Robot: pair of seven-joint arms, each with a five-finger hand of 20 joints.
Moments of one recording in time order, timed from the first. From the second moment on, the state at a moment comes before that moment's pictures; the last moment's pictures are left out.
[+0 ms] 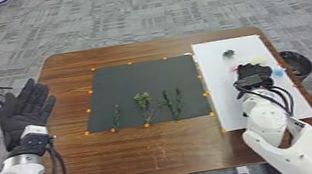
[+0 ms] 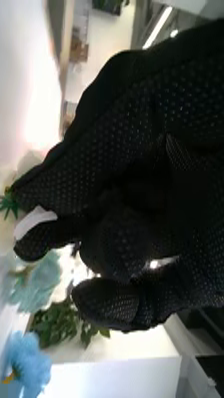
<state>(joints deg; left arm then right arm) 118.3 -51.1 -93.2 -116.5 9.0 15.5 24.8 -85.4 -52.6 59.1 -103.5 -148.2 -8.5 48.4</state>
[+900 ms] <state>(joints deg) 125.0 -53.5 -97.4 -116.5 8.8 16.9 25.5 -66.2 -64.6 41.2 -99.3 -141.6 3.7 12.6</state>
